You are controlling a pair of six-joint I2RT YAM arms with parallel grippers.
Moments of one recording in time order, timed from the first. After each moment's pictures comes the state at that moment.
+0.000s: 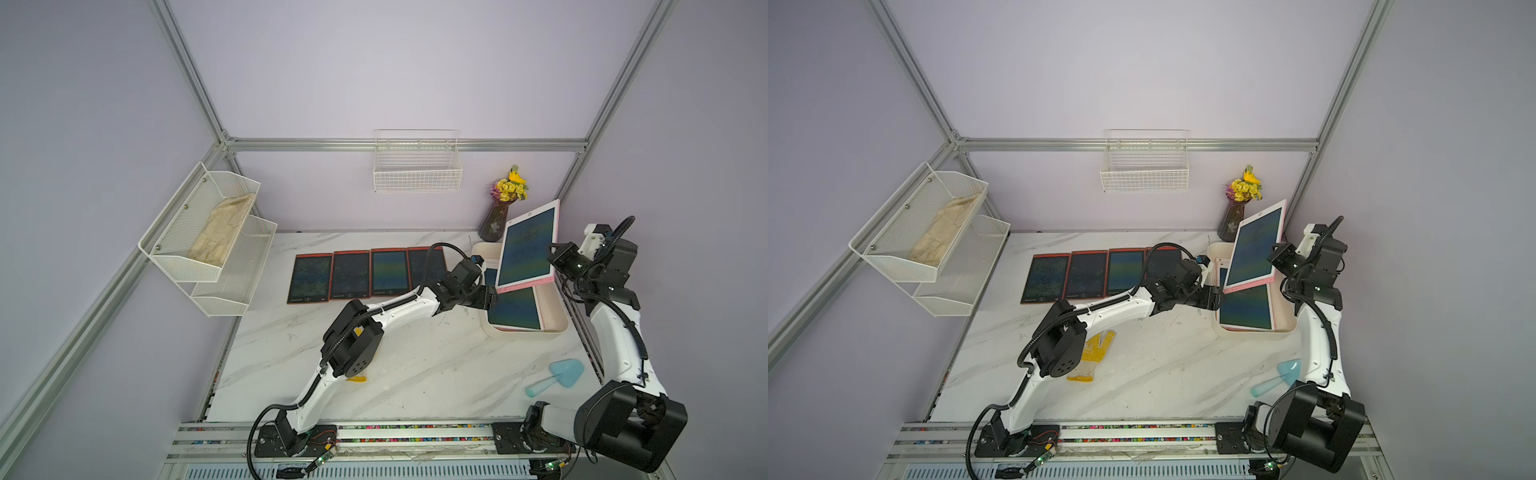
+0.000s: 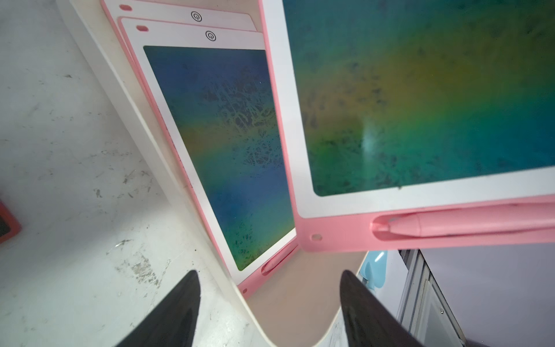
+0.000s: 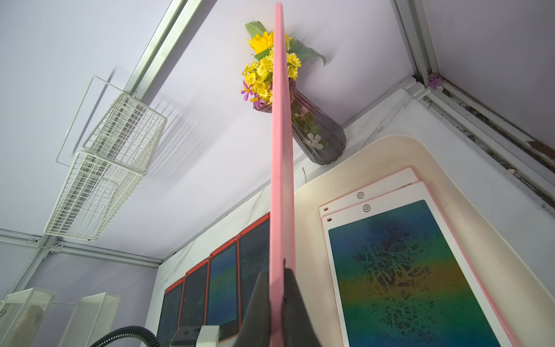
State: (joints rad) left arm -0.93 2.26 1.91 -0.25 0.18 -0.62; right arm -0.40 1.26 1.11 -0.22 -0.53 0.58
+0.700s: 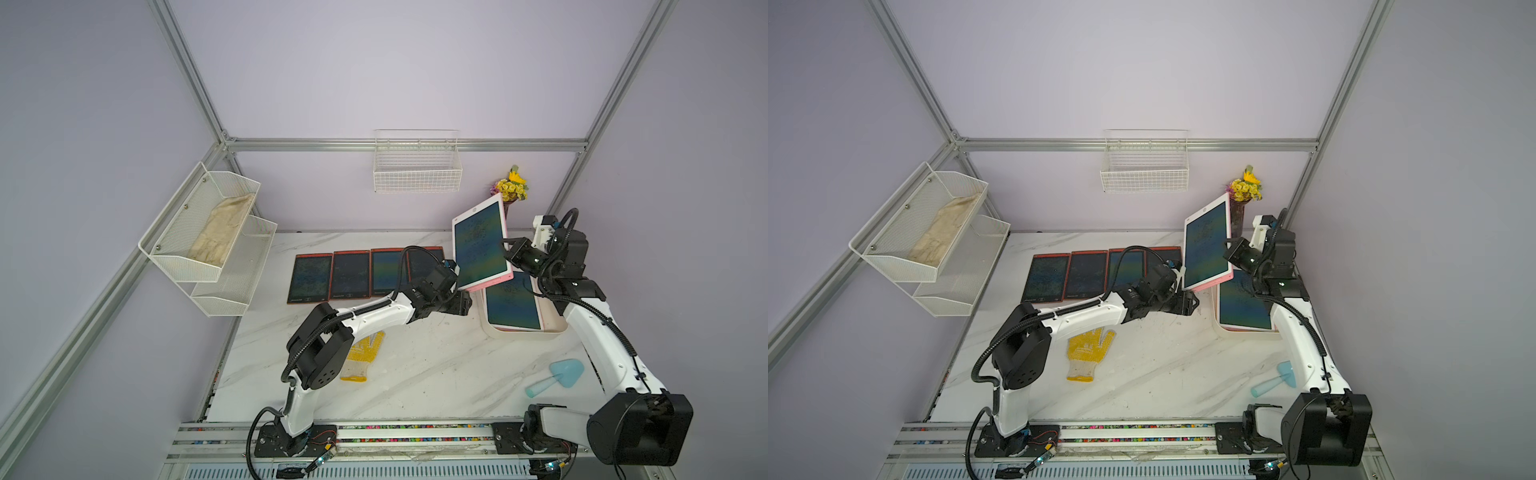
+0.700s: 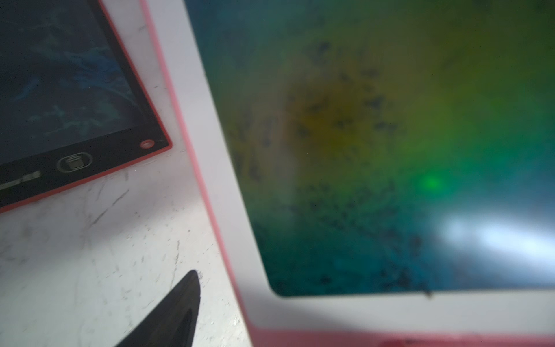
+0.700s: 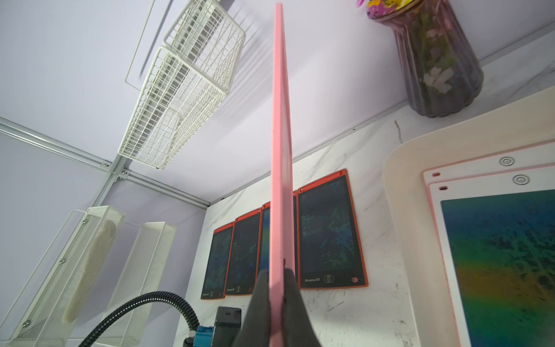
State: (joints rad) left arm -0.88 1.95 1.50 -0.24 0.06 -0.62; right arm -0.02 1.26 1.11 -0.17 -0.45 0.70
